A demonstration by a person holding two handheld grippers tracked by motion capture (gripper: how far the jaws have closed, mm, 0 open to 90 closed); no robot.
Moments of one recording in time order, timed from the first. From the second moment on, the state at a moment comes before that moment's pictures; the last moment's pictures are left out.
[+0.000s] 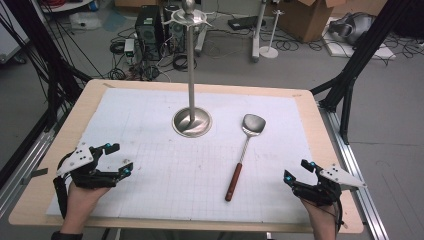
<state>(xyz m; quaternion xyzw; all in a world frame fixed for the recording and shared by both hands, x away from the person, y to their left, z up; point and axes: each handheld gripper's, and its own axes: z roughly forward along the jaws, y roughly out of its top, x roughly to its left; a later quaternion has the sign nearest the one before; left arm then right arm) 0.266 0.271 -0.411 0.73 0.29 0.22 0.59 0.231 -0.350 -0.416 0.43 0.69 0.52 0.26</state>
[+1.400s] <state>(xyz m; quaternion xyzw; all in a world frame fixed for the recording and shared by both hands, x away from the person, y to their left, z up) 0.258 0.285 -0.407 0.73 0.29 0.21 0.59 0.238 -0.317 -0.431 0.33 0.78 0.50 0.19</state>
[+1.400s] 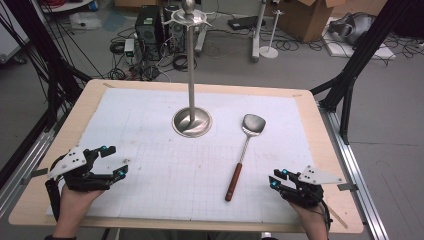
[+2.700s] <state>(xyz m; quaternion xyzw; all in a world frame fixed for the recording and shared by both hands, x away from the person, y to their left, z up) 0.252 0.286 -0.408 0.72 0.29 0.21 0.59 0.269 -0.220 -0.448 0.27 0.85 0.43 0.15</state>
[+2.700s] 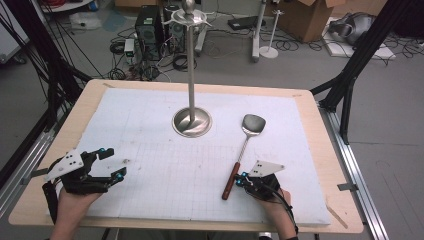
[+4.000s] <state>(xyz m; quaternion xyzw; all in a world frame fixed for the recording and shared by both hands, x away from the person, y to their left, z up) 0.252 0.283 -0.411 0.73 0.29 0.20 0.59 0.304 -0.147 -0.446 0.29 0.84 0.42 0.18</state>
